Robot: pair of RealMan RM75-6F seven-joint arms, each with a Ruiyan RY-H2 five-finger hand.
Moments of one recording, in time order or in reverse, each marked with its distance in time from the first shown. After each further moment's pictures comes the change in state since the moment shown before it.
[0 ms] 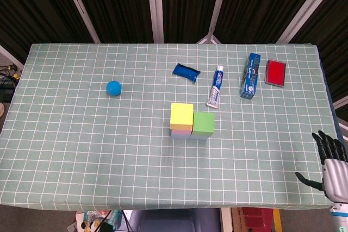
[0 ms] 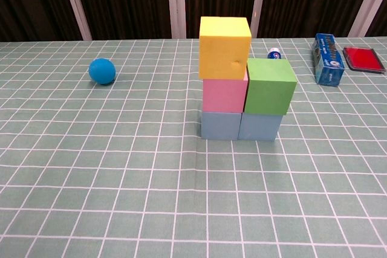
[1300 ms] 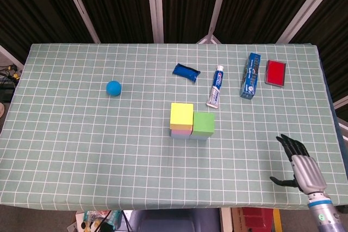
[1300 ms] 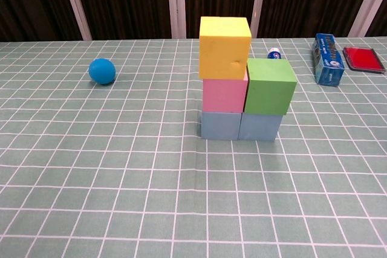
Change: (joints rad) left arm -0.002 -0.006 0.006 -0.019 -0.003 -0.006 0.033; right arm 0.145 0.005 -0.026 -0.036 0.010 -0.283 0.116
